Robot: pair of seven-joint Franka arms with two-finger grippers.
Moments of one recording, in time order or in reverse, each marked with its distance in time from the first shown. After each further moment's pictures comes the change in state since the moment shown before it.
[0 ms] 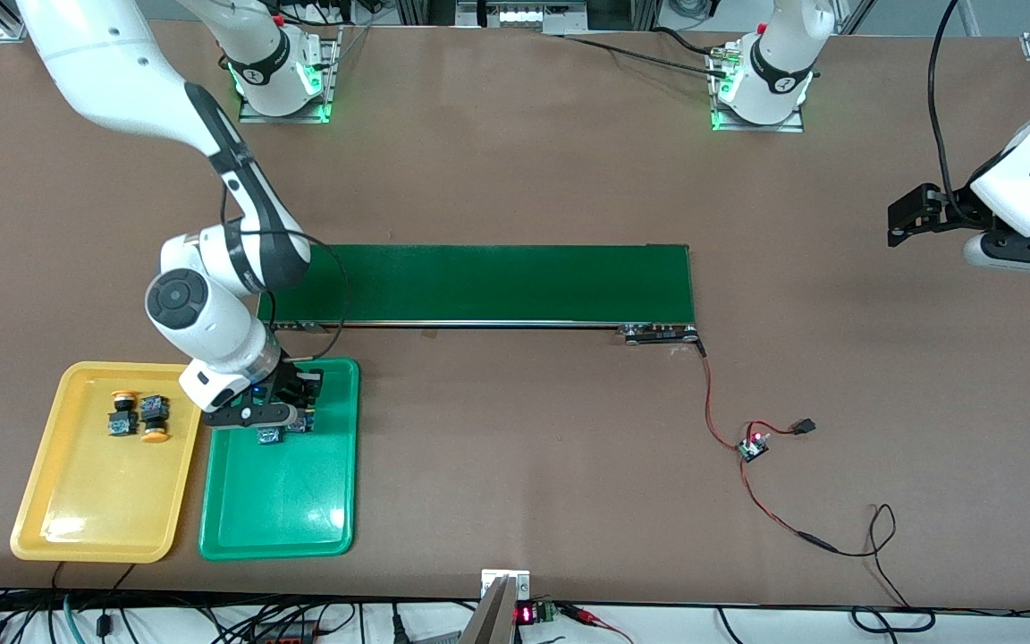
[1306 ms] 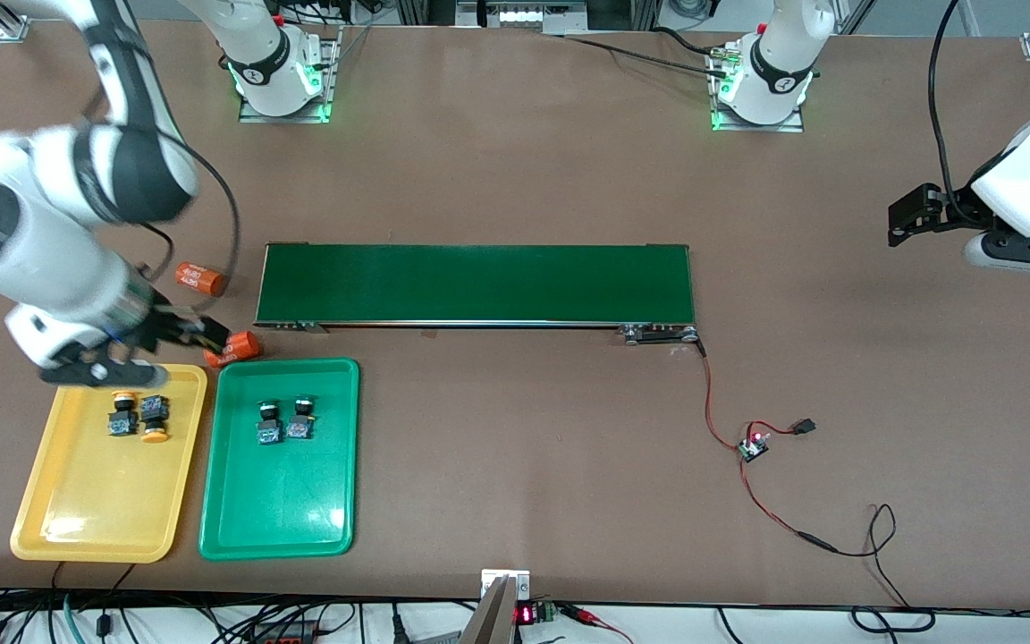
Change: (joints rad) left arm 0.001 0.000 0.000 0.000 0.000 -0.001 0.000; right arm -0.069 -0.386 -0.041 0.072 0.033 -0.595 -0.075
